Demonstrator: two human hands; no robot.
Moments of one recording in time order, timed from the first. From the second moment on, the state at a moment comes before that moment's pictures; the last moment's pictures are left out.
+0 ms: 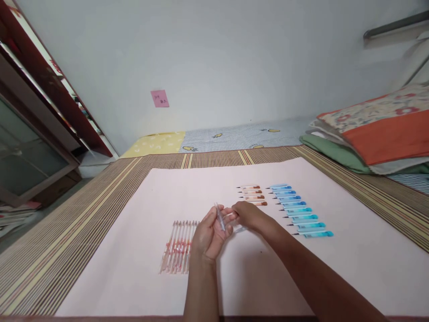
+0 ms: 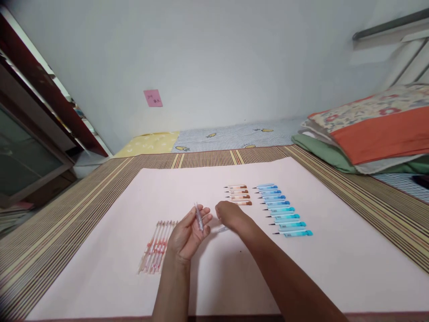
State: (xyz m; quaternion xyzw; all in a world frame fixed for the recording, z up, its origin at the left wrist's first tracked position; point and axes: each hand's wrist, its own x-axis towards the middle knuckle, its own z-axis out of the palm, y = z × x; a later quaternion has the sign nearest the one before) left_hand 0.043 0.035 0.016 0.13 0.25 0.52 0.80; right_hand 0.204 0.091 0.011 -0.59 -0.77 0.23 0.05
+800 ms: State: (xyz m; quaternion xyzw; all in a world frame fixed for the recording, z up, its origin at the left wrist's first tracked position) left_hand 0.090 0.018 0.023 0.45 0.31 0.45 0.71; right_hand 0.239 0.010 0.027 -0.44 -0.44 0.41 0.66
